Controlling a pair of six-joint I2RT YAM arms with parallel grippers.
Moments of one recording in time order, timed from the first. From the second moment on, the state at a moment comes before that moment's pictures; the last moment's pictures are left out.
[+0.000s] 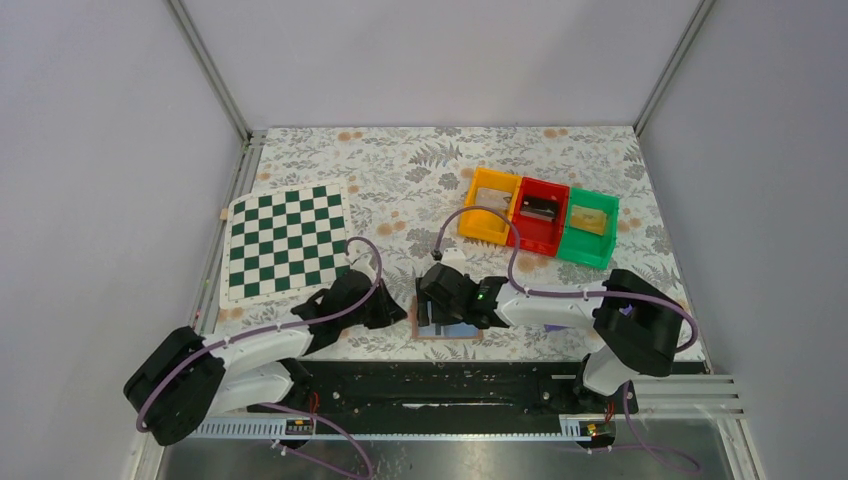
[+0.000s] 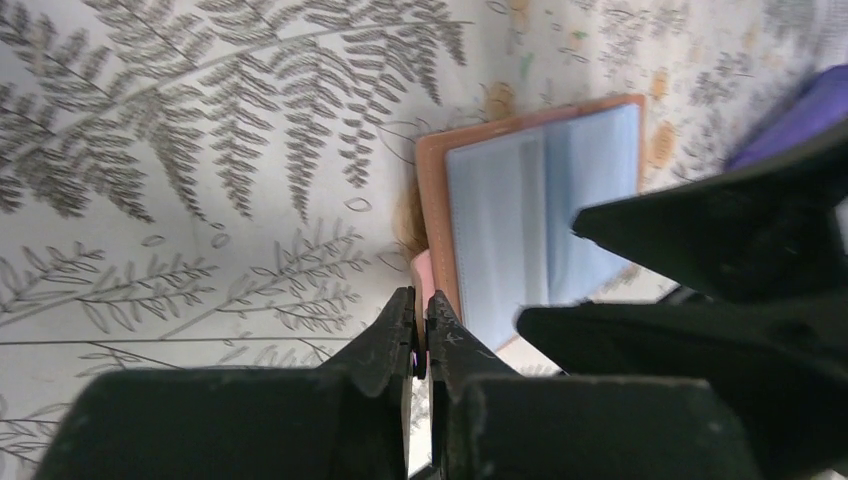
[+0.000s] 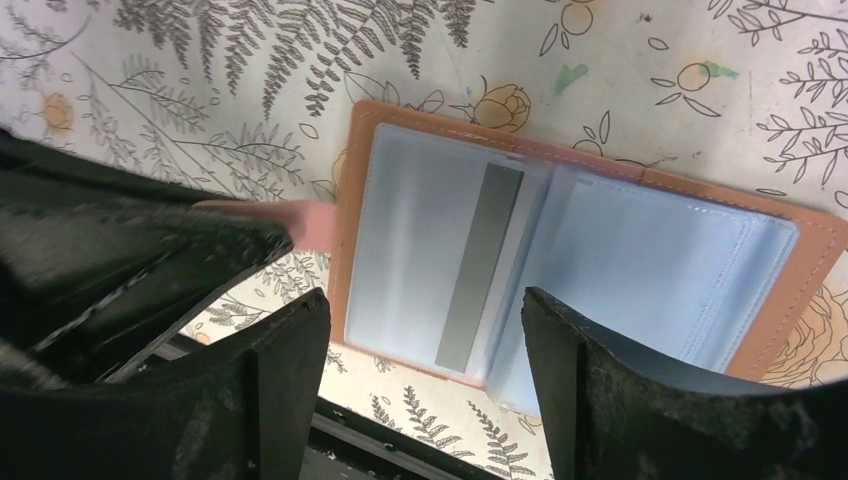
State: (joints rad) left arm -0.74 1.12 0.29 0.11 0.08 -0.85; right arm 1.10 1.57 0.85 -0.25 0.22 0.88
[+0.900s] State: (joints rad) left arm -0.74 0.99 0.22 0.14 0.16 -0.92; right arm 1.14 1.65 0.93 -0.39 0.36 0.88
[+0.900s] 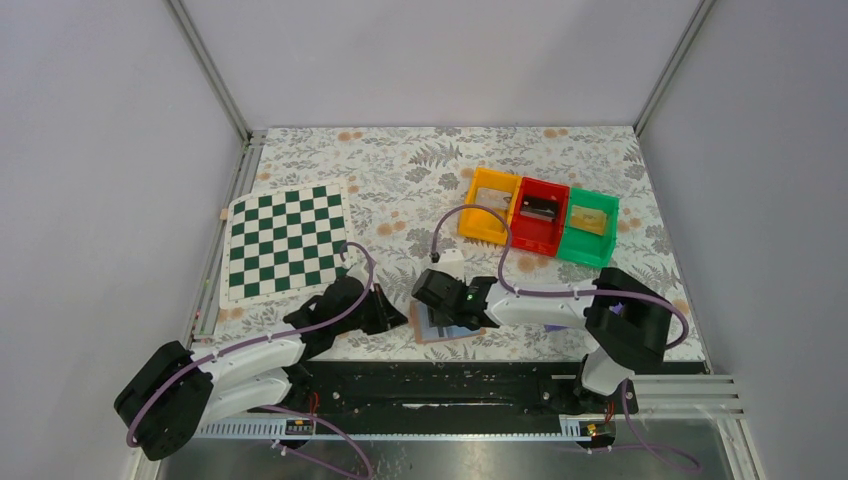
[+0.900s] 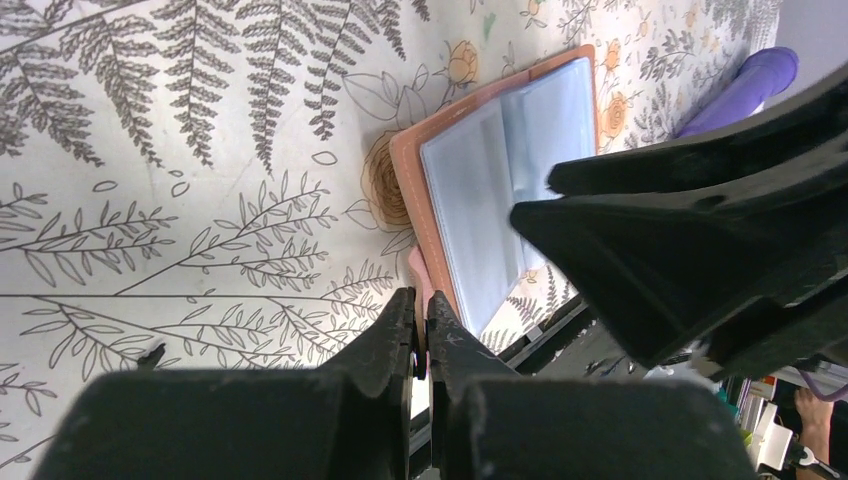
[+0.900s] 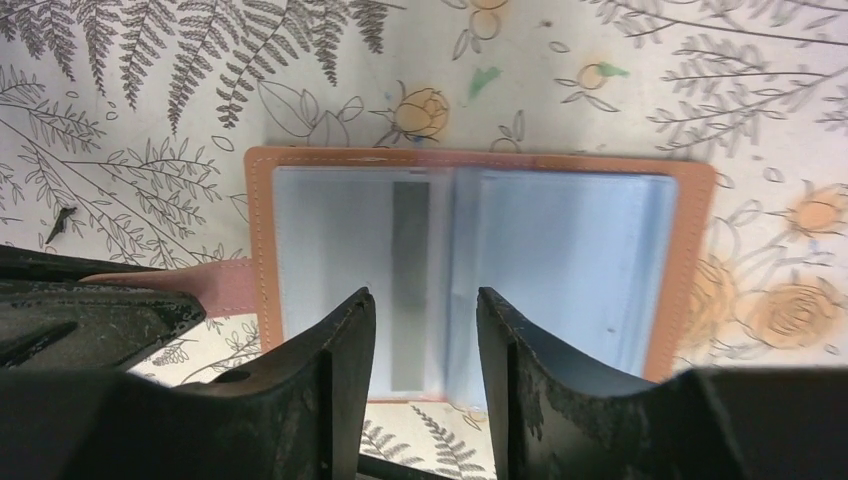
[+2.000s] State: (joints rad) left arm -0.74 0.94 0.22 0.07 0.18 -0.92; right arm 1.15 1.69 0.94 -0.32 0.23 0.80
